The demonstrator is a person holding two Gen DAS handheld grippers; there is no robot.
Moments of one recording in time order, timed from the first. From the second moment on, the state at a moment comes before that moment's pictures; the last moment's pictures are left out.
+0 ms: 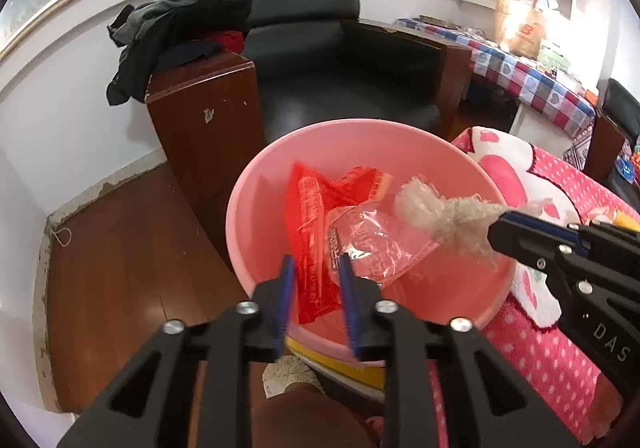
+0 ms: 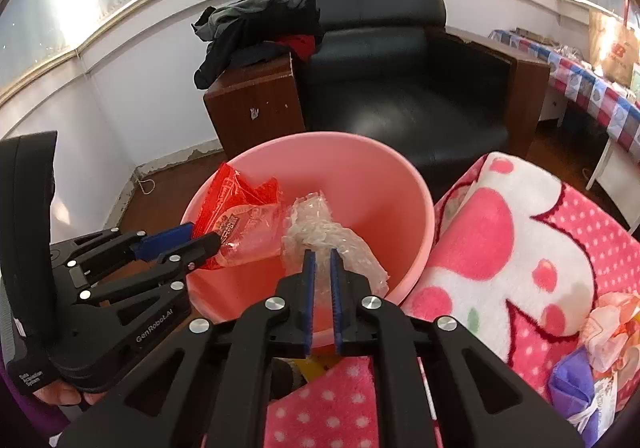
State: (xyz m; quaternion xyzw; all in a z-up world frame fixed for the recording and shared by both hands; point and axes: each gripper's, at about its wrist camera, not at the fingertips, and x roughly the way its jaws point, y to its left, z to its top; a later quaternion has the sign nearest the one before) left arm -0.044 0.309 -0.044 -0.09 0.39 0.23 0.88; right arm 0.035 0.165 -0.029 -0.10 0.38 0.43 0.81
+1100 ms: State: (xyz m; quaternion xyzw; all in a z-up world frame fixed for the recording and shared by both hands) left arm -0.082 0.294 -0.013 -0.11 0.35 0.24 0.90; right arm 0.013 0.148 -0.014 -0.06 0.36 0.48 0.80
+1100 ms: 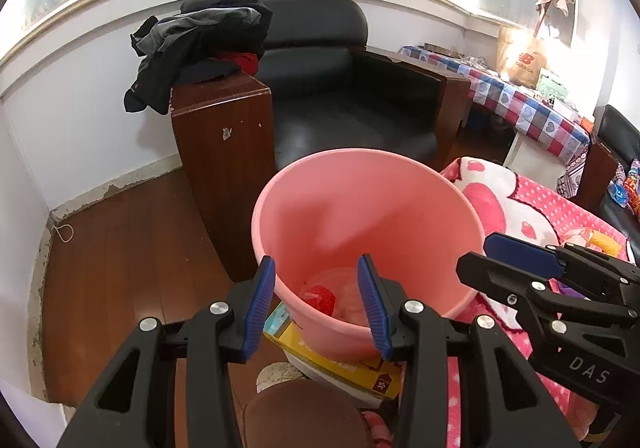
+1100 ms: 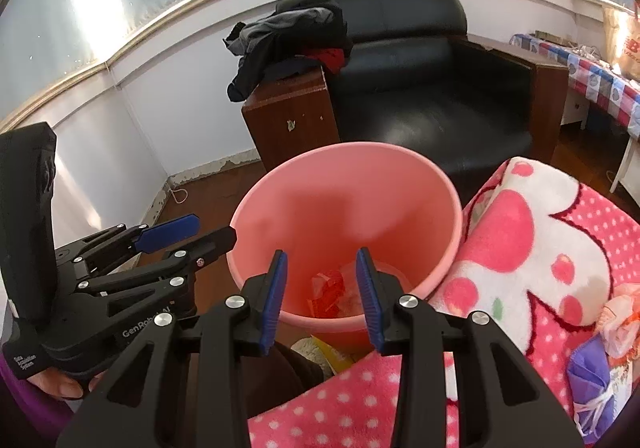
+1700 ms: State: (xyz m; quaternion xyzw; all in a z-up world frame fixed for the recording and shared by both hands) left arm -0.068 0.216 0.003 -0.10 0.30 0.13 0.94; right arm -0.007 0.033 -0.011 -0.06 0.33 0.38 0.86
